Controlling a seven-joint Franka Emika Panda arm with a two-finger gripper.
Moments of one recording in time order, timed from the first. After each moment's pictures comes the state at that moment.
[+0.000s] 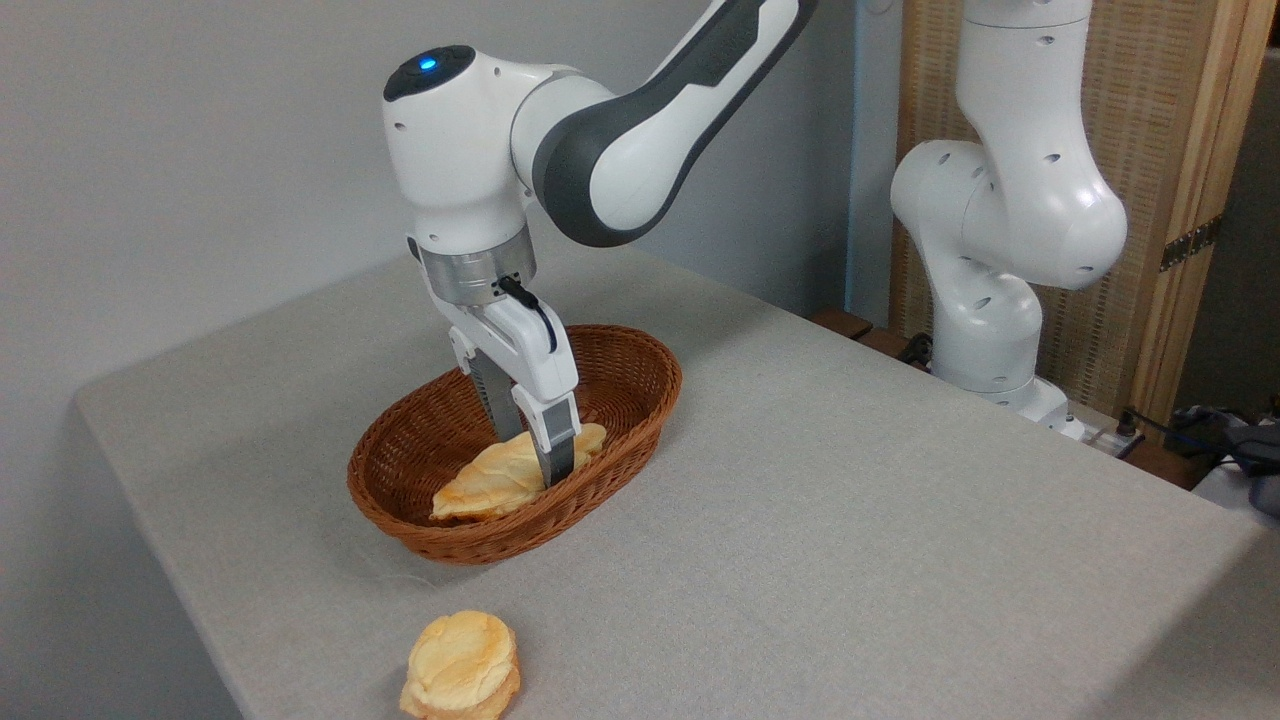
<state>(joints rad) -0.12 -0.02 -0.15 -2.12 -0.09 2.08 0.62</state>
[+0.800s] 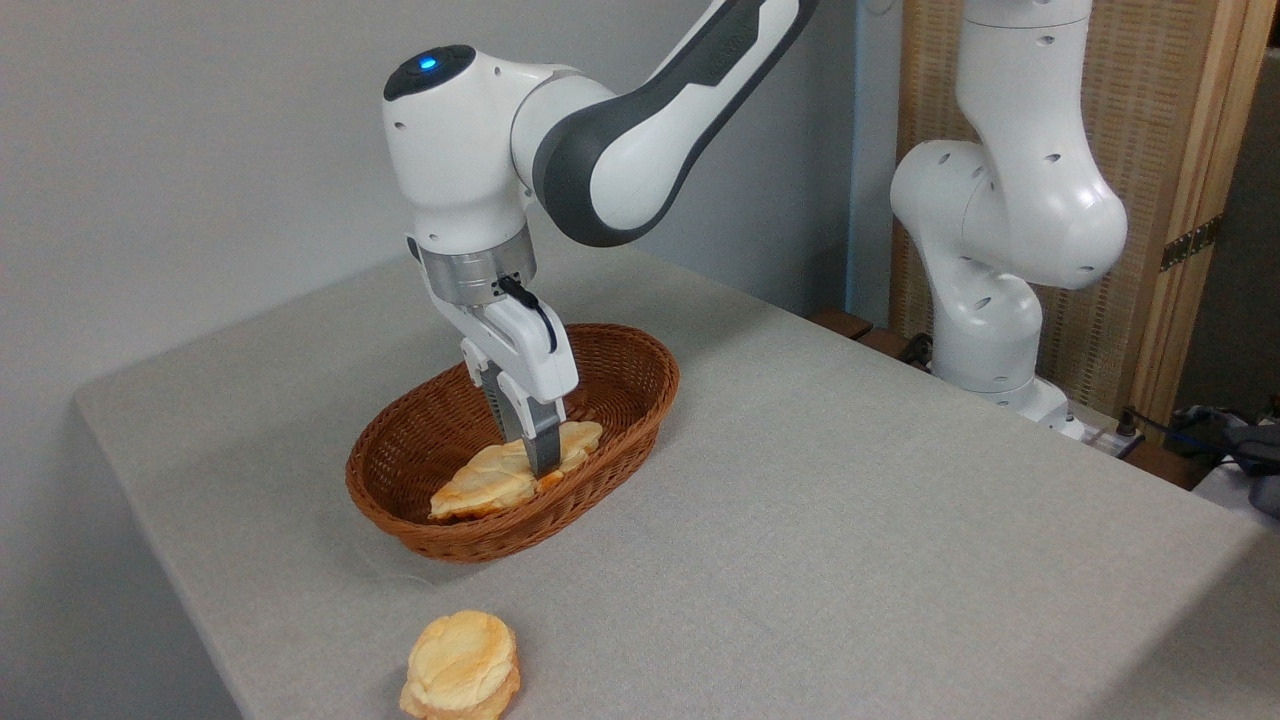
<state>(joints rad) -0.11 -0.02 -0.15 -2.12 -0.09 2.08 0.62</state>
